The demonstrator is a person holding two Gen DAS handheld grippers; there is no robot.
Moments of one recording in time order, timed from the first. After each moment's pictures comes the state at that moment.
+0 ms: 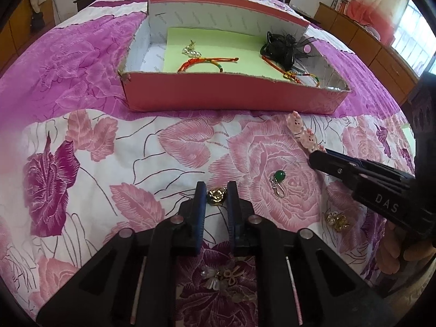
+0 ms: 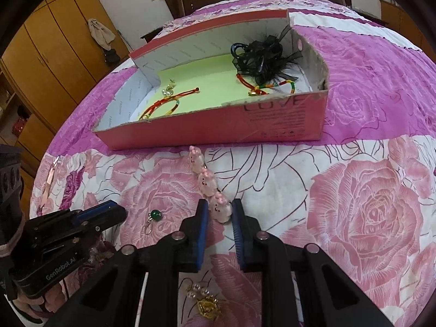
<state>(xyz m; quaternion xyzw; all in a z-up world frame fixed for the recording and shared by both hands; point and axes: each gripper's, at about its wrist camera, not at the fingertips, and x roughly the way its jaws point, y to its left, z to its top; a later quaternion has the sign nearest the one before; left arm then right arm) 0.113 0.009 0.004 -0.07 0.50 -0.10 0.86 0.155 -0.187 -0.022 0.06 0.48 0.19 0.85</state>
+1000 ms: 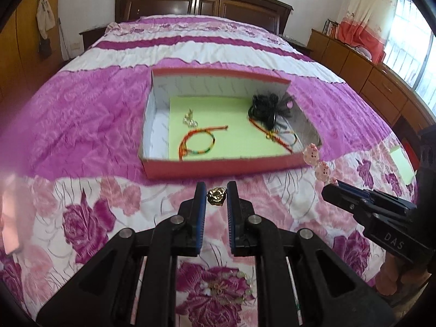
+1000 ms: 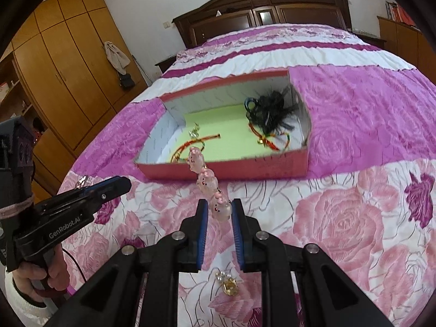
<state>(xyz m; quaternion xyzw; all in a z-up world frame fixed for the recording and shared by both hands) 0.118 0.011 0.080 -0.06 0.41 -0.09 0.90 0.124 -0.200 0.049 0.07 0.41 0.21 0.89</state>
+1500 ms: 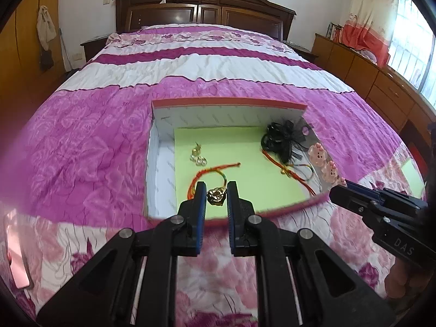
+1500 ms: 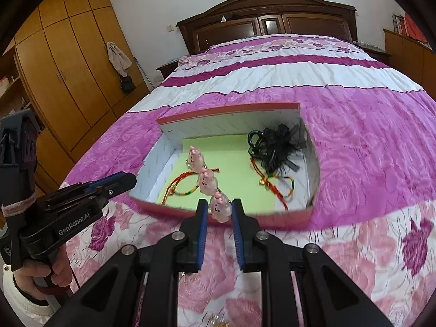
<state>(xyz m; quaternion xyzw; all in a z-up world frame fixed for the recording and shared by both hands) 0.172 0.014 0.086 -0.04 0.40 -0.08 0.91 0.181 -0.186 0.068 0.05 0.40 0.21 0.89</state>
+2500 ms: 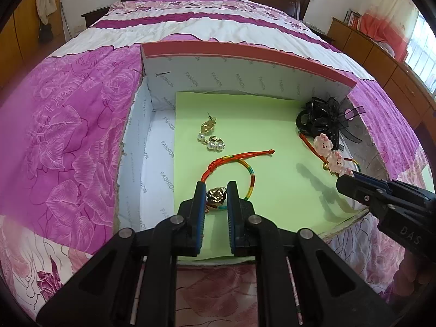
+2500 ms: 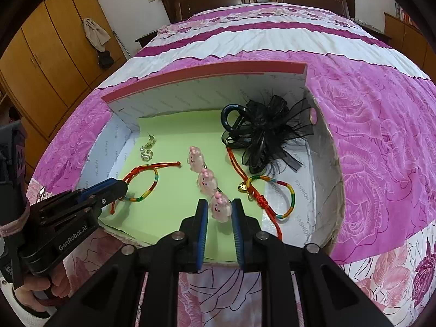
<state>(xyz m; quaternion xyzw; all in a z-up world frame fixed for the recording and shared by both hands) 0.228 0.017 0.020 -0.06 0.46 -0.06 0.88 0.261 -0.173 0.010 0.03 0.48 0.17 0.86</state>
